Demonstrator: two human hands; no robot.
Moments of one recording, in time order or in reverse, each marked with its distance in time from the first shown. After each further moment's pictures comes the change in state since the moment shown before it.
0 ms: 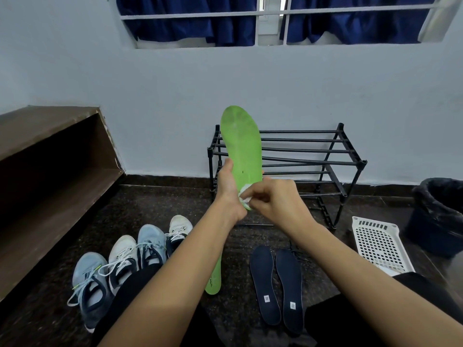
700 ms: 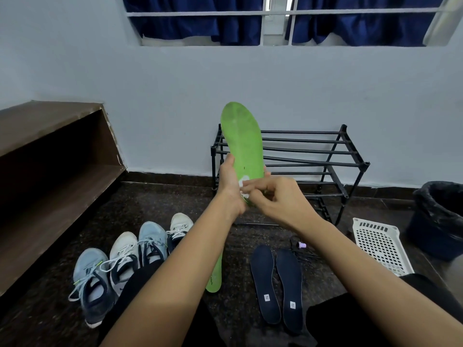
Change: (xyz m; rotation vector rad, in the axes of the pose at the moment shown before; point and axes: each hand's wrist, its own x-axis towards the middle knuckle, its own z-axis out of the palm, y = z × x) left_hand 0.003 0.009 -0.003 -0.029 0.014 -0.019; right_hand 0.003 -0.006 0.000 0.162 -0.010 -0.020
